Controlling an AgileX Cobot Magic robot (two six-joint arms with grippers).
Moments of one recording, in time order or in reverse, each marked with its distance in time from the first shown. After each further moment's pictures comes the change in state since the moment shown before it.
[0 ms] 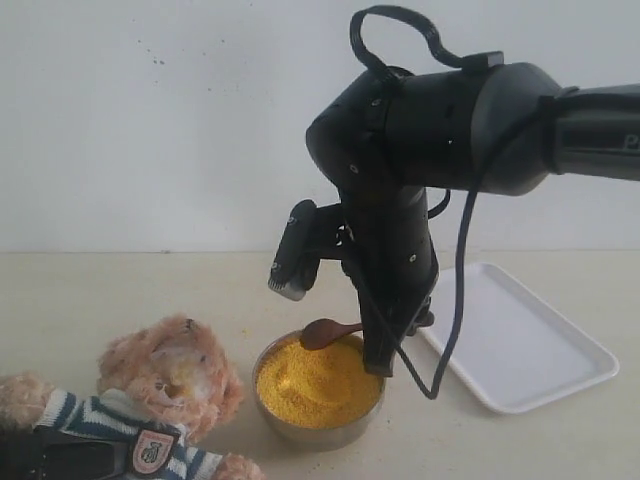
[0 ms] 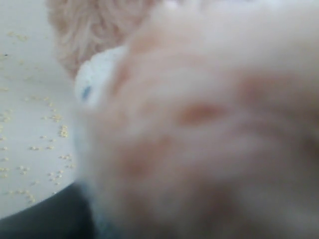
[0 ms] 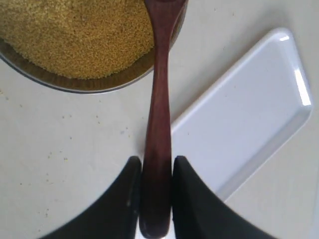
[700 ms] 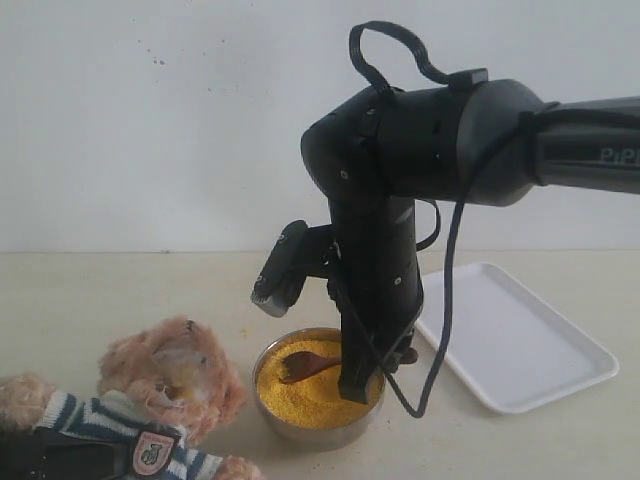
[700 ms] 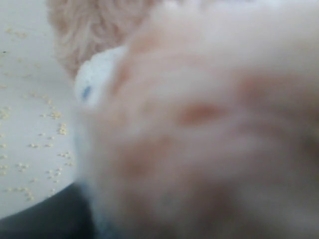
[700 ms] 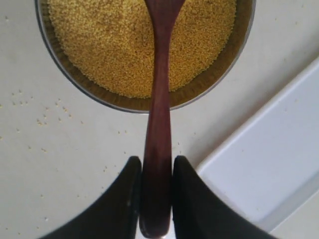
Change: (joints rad) left arm 0.000 0.000 0.000 0.008 0.000 -0.006; right arm -0.001 0.027 -0.002 0.149 0.015 0.004
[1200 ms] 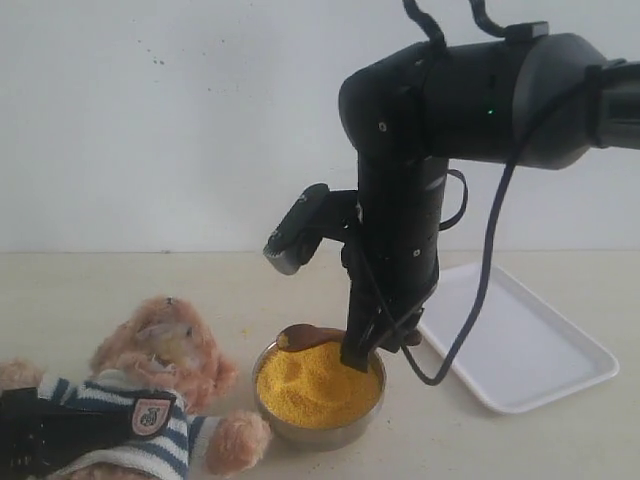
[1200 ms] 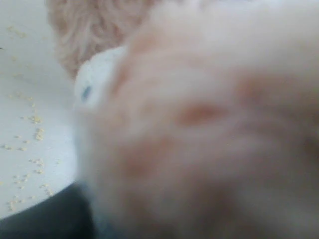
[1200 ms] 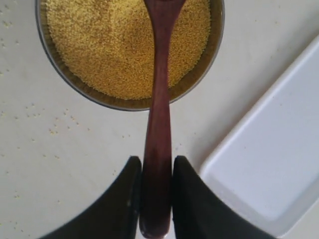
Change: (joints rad) left arm 0.000 0.000 0.000 -0.067 -0.056 -0.200; right arm -0.053 -0.065 0.000 0.089 -0.011 0.019
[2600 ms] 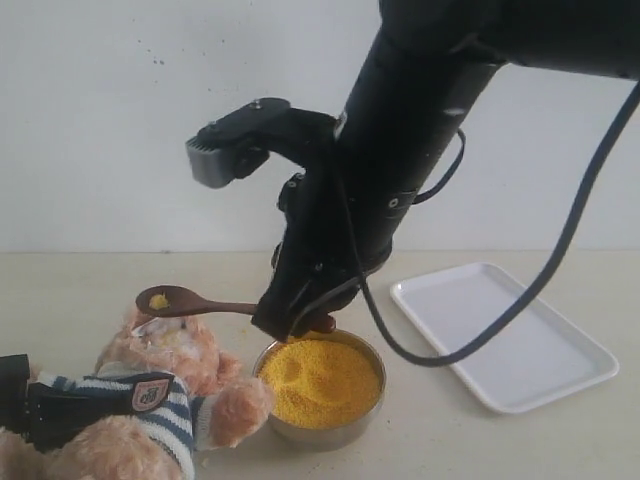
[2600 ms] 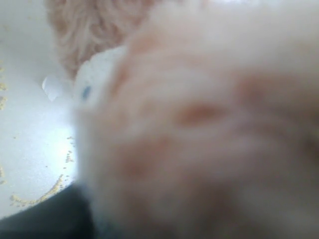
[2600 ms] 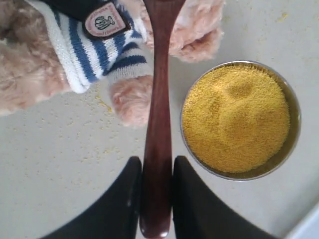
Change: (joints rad) left arm 0.000 -0.002 -0.006 0.014 -0.057 -0.282; right arm 0.063 -0.171 0.000 0.367 -0.035 -0.088
